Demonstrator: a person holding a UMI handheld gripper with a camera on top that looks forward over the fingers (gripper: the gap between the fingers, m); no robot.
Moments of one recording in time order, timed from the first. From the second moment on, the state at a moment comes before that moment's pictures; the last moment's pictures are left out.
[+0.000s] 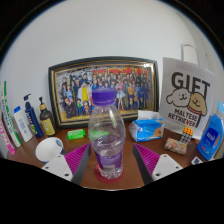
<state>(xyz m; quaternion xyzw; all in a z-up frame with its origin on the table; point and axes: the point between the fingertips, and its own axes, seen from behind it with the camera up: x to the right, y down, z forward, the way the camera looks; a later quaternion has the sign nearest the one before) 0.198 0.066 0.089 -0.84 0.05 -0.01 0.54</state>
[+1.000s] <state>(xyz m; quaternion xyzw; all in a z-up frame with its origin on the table) 0.089 -0.244 0.242 -0.88 0.03 -0.08 0.47</state>
